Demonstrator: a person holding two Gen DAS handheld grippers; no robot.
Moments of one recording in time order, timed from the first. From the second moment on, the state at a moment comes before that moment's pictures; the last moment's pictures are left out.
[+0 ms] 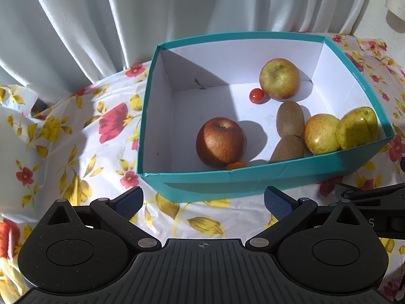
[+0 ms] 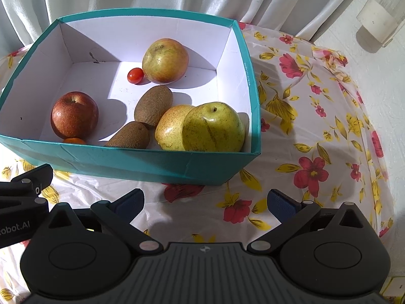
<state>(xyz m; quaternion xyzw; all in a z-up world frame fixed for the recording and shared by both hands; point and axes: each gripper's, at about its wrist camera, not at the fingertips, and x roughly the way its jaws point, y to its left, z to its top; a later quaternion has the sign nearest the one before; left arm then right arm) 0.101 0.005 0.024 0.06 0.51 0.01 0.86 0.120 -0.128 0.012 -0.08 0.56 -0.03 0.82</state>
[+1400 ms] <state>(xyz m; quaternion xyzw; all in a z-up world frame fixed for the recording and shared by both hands) 0.104 0.006 0.022 0.07 0.51 0.02 0.86 0.120 -0.128 0.013 -0.08 0.56 -0.03 0.82</state>
